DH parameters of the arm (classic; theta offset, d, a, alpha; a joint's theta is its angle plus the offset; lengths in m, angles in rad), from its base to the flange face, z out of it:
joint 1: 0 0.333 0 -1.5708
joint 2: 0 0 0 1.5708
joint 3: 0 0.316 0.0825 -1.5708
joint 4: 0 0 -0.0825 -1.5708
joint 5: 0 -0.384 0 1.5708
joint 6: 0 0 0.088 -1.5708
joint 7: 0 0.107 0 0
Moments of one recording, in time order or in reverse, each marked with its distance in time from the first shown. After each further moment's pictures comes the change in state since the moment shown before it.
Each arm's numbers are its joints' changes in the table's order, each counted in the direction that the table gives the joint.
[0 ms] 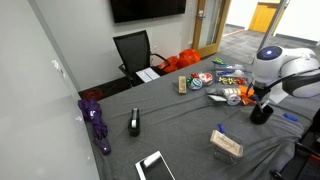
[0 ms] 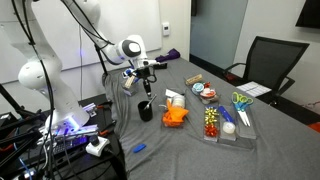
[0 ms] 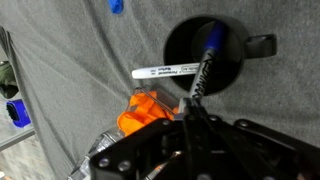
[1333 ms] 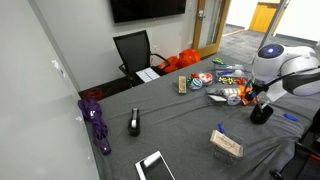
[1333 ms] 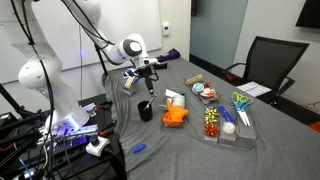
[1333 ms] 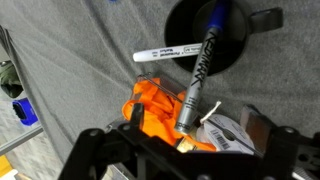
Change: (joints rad) arm 0.000 0.003 -0.017 -0.016 0.042 -0.038 0.076
